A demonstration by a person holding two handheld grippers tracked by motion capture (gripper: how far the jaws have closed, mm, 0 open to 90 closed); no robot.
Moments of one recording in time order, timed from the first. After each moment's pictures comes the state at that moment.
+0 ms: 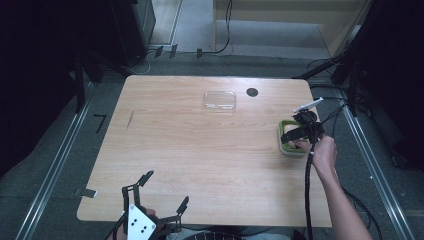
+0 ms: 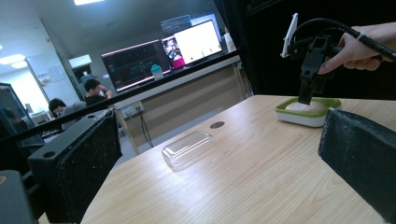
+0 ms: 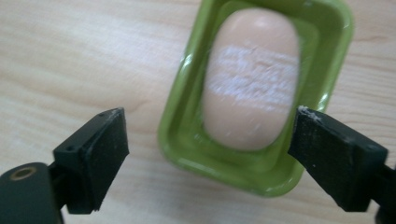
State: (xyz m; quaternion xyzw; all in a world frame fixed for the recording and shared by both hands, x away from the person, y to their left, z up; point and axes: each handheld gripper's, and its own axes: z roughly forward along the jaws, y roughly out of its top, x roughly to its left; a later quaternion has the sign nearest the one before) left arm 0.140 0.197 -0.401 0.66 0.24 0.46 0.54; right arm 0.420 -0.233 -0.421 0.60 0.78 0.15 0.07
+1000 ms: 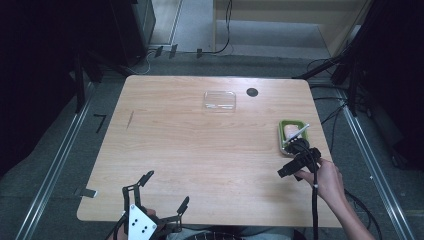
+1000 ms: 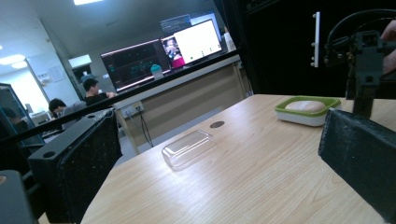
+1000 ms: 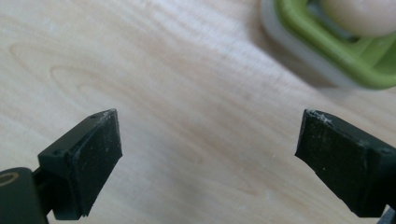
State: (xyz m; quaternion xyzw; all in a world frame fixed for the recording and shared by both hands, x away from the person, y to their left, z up) left arm 0.140 0.196 -0.401 0.66 0.24 0.46 0.54; right arm 0.339 -0.205 -0.428 0.50 0.86 0.09 0.04
